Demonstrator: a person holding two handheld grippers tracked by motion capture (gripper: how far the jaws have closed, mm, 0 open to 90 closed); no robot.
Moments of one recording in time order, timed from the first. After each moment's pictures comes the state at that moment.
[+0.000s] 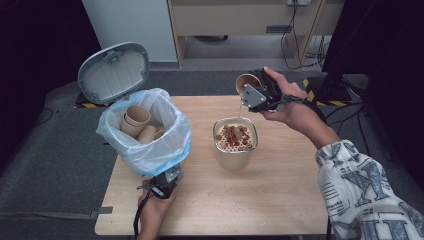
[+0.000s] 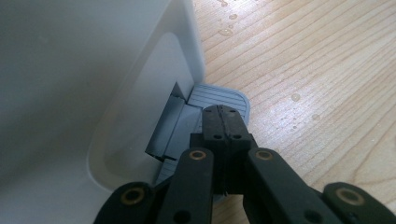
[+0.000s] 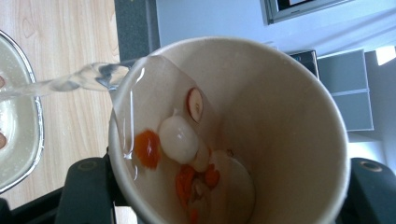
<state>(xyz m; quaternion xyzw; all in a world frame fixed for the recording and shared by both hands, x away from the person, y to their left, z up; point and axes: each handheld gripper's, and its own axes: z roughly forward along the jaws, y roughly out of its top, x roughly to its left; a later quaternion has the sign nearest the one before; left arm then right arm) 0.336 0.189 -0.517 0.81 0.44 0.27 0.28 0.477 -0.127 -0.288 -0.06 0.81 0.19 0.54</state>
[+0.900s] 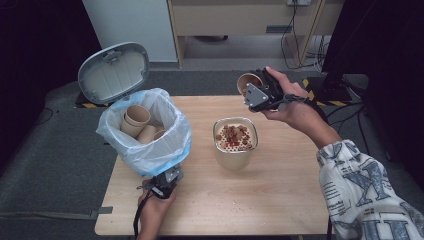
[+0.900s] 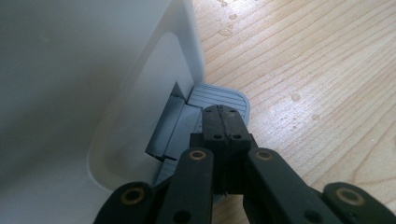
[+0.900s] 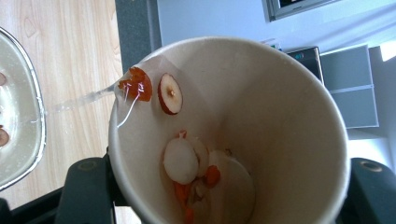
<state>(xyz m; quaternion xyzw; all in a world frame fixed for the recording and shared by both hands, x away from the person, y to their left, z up) 0.336 0.189 -0.517 0.81 0.44 0.27 0.28 0.478 -0.131 -0.287 -0.05 0.82 0.20 0.54</state>
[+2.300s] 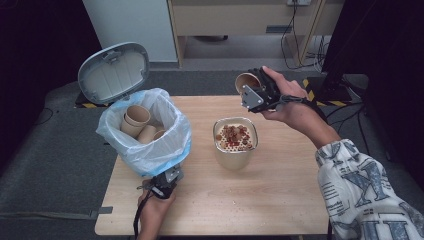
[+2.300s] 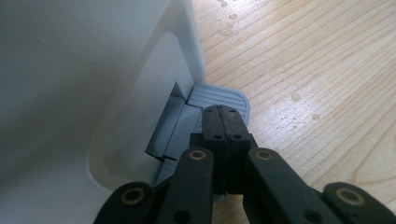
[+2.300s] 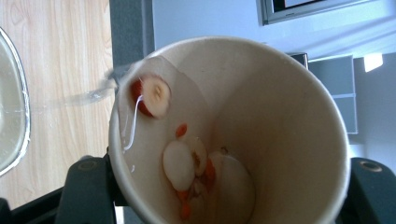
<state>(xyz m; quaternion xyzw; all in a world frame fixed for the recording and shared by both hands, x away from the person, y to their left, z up) 0.336 0.189 -0.517 0.81 0.44 0.27 0.28 0.474 -0.123 -0.285 -0.07 0.81 0.17 0.56</state>
